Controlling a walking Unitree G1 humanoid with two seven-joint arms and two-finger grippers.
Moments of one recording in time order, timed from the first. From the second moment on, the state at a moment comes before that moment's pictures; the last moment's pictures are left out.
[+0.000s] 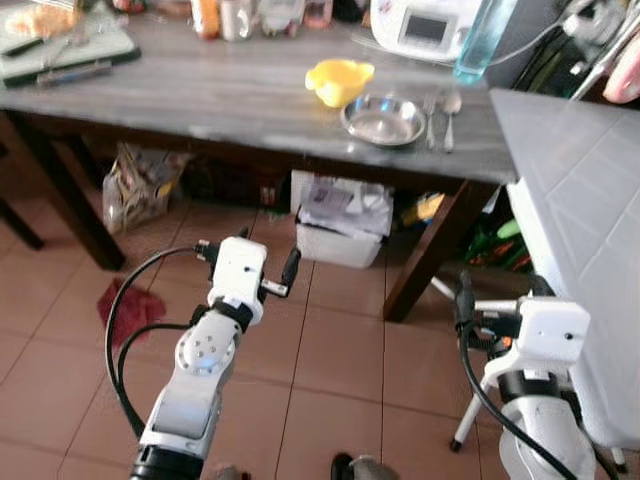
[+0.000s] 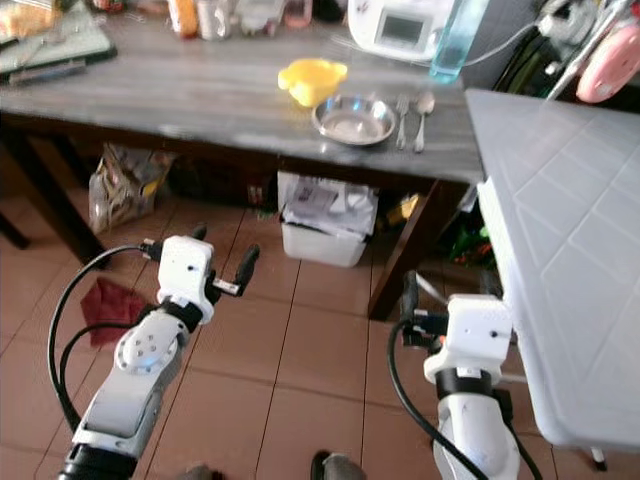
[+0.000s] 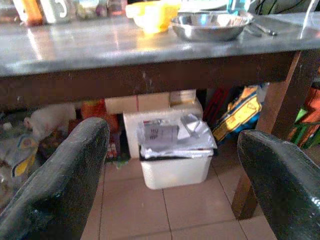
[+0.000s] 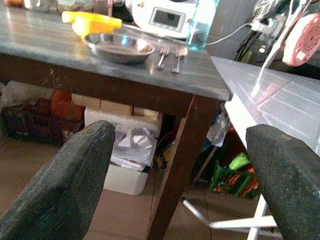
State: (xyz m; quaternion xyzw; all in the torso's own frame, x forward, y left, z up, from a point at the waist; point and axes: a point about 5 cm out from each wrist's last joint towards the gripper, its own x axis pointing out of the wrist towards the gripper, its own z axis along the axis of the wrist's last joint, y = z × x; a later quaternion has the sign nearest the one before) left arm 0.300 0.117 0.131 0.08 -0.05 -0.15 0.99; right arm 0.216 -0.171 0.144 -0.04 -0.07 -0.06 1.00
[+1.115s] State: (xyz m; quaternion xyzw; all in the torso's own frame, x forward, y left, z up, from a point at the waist) left arm 0.308 0.098 0.143 0.06 -0.08 -0.17 0.98; right arm 0.219 -0.180 0.146 -0.06 -0.08 -0.08 0.99
